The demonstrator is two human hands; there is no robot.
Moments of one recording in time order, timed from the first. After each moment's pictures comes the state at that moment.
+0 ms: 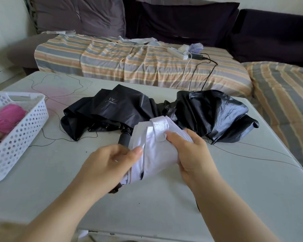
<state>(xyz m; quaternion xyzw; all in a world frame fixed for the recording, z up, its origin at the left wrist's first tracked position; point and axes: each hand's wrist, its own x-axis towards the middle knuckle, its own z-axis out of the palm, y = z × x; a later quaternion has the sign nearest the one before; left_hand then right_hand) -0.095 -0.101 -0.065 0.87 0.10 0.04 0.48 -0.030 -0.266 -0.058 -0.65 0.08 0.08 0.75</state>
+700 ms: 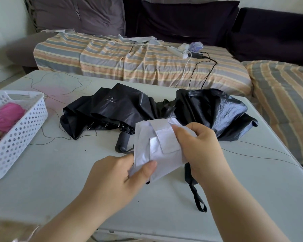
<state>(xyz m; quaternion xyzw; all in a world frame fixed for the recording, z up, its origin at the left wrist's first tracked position) -0.109 -0.113 -0.076 0.93 -0.04 0.13 0.33 -0.035 -0.278 -0.037 -0.78 0.04 0.00 0.62</state>
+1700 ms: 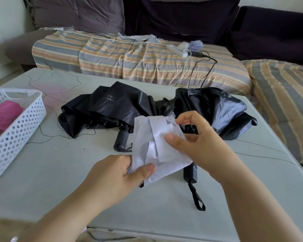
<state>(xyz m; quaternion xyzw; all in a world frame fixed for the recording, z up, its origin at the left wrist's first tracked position) -0.101 -0.114 -0.073 0.93 0.02 -0.03 0.36 -0.033 -0.301 -0.028 -0.83 -0.12 0.08 0.53</state>
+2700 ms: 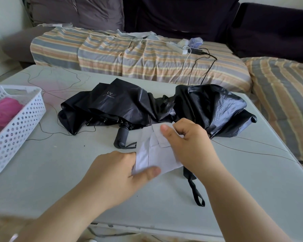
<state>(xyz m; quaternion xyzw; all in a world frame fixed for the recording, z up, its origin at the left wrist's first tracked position) -0.105 -0.118 -0.061 0.98 -0.03 -0.02 0.19 -0.031 -0.280 -0.051 -0.88 -0.14 -0.06 0.46</state>
